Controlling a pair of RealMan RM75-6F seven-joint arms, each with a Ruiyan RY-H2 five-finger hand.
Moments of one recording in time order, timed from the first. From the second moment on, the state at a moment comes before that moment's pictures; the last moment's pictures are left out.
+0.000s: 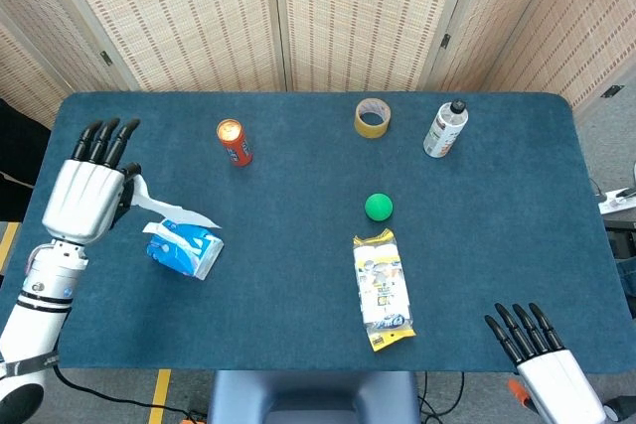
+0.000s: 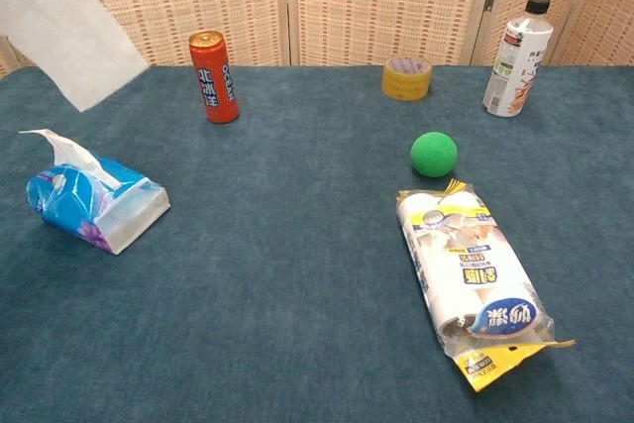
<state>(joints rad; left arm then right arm) -0.56 -0.91 -0.31 -1.99 1.23 1.29 0.58 -0.14 -1.08 -0.16 -1.69 -1.96 1.58 -0.44</state>
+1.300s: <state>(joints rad) -0.21 -1.10 -0.05 -1.71 1.33 1.43 0.18 -0.14 -1.08 -0.16 -1.69 -1.96 1.57 -0.46</state>
